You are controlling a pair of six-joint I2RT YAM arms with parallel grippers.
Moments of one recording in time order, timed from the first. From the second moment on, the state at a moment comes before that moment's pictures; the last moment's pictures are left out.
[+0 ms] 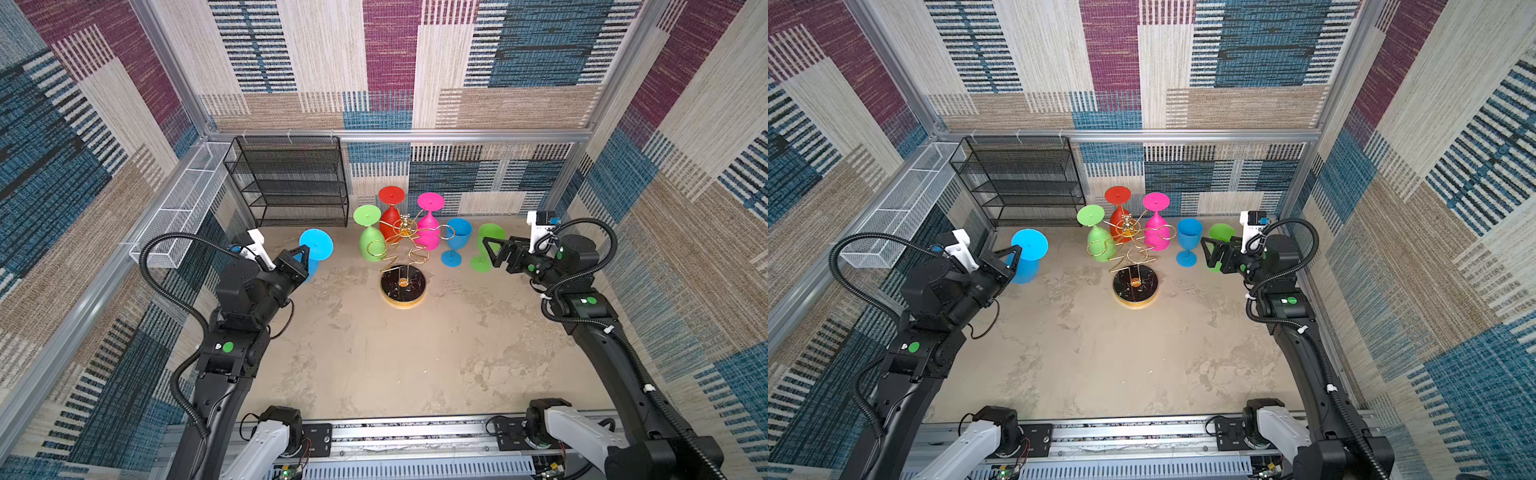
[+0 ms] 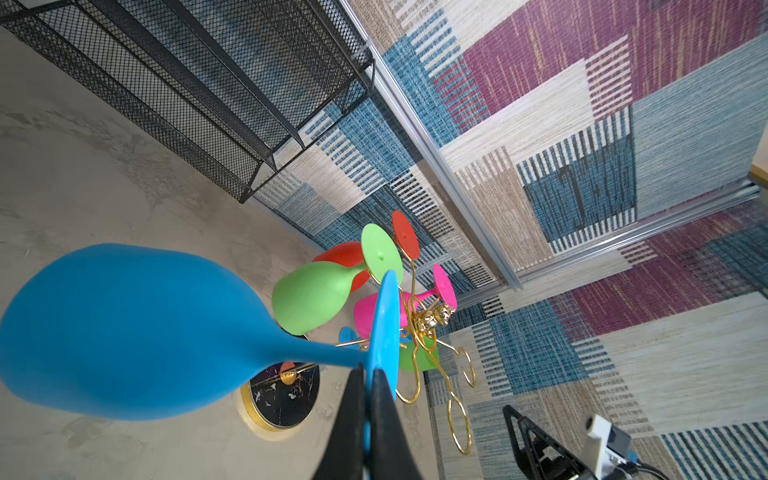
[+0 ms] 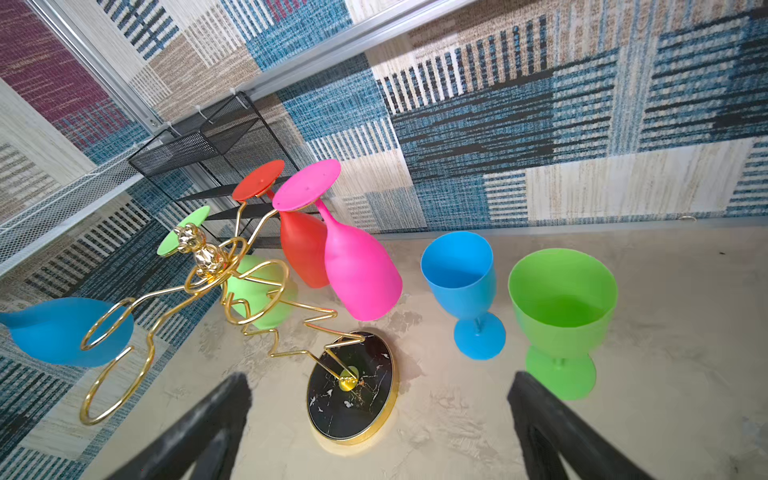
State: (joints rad) left arm -0.10 0.81 1.09 -0.41 0.19 -0.92; right arm 0.03 1.05 0.98 -0.15 -0.45 0.30
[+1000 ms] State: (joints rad) left arm 0.09 0.94 1.46 -0.28 0.90 -1.17; right arm 0.40 0.98 1.09 0.12 -0.61 0.06
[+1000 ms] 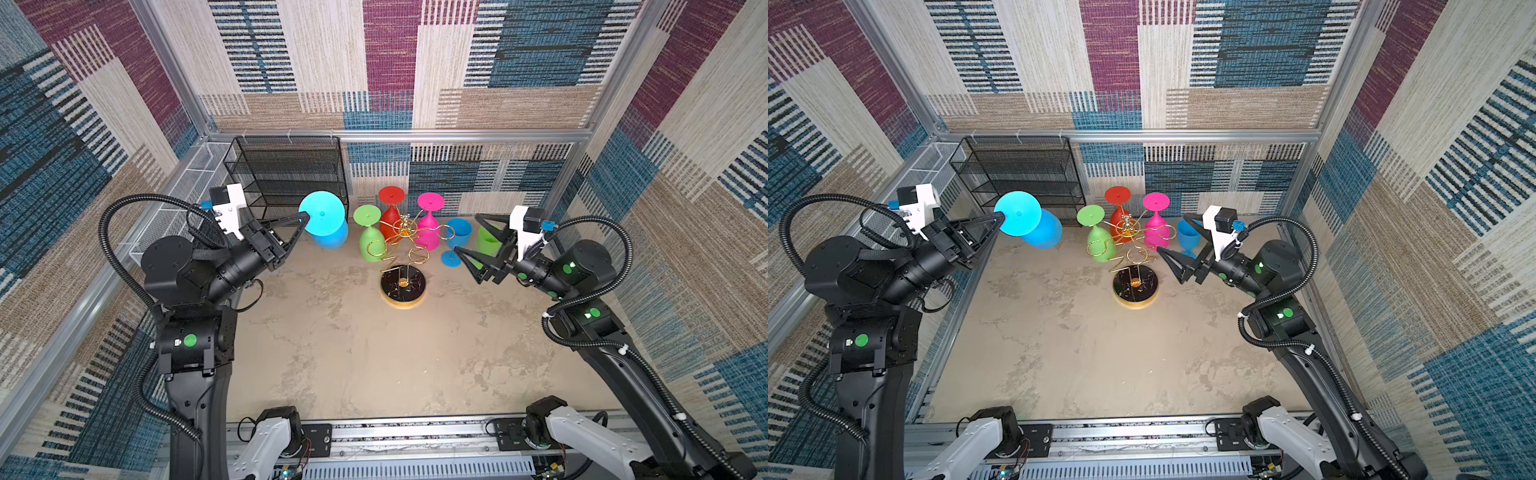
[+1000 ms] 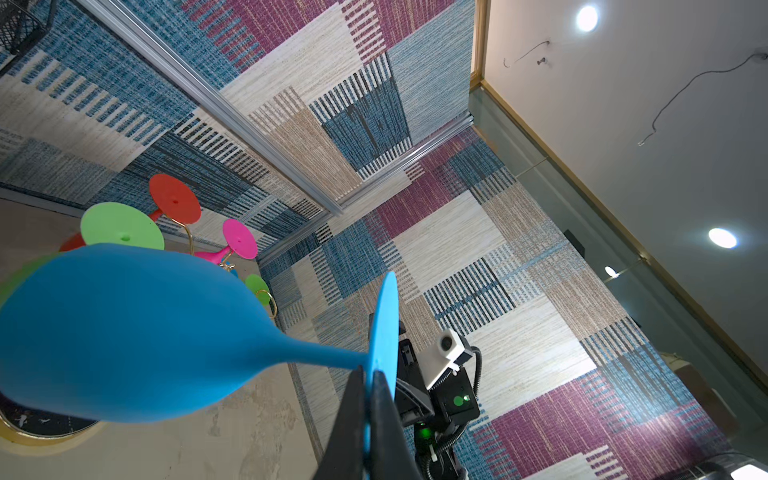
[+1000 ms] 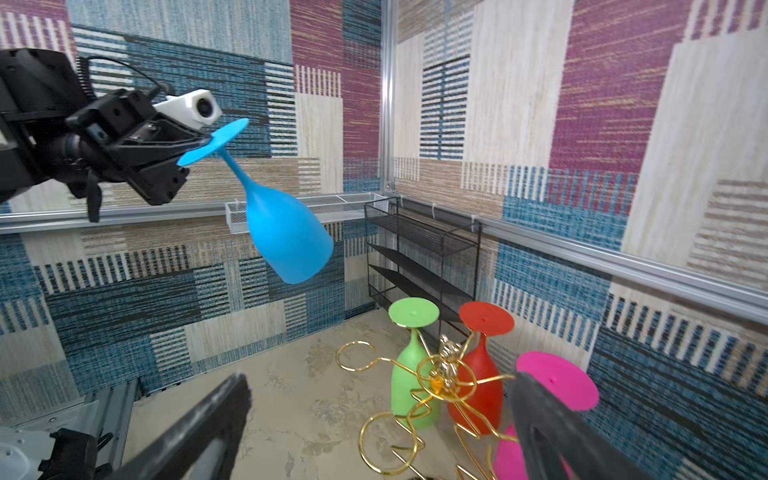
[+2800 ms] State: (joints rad) left arm 0.03 1.09 1.40 0.05 0.97 -1.43; right arm 0.75 1.77 1.73 0.19 -0.59 -0.20
